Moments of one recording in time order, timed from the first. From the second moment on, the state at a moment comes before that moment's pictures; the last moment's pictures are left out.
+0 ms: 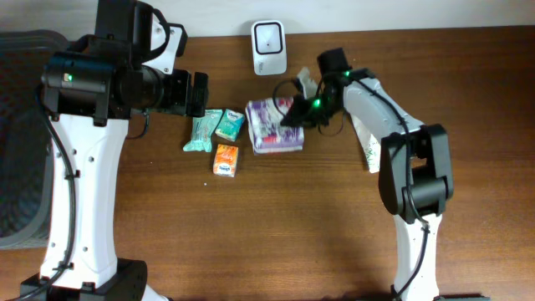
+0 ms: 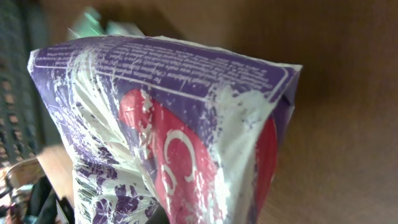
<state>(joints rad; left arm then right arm) -0.18 1.74 2.22 -1.51 0.08 0.00 0.23 2.28 1.81 -0.79 -0.71 0.18</state>
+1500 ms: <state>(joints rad) -0.18 1.74 2.22 -1.51 0.08 0.00 0.37 2.32 2.06 -1.46 0.35 0.37</state>
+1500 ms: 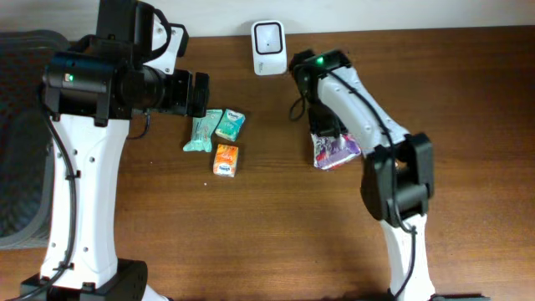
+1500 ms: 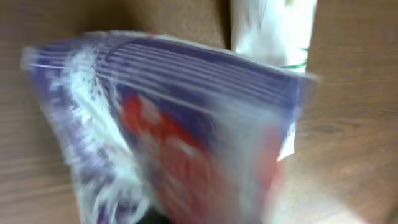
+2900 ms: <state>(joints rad) -0.18 1.74 2.22 -1.51 0.08 0.00 0.21 2.33 2.09 -0.40 -0.70 0.42</state>
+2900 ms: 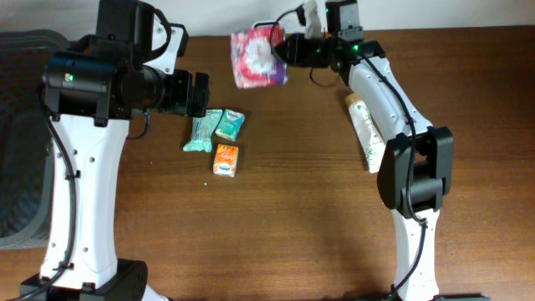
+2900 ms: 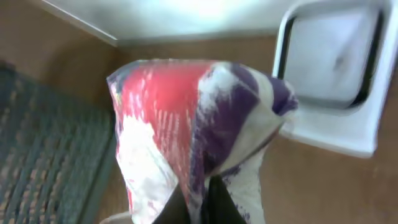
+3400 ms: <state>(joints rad) -0.18 1.74 2.22 -1.51 0.08 0.00 0.19 2.34 2.11 -0.48 -0.39 0.36</state>
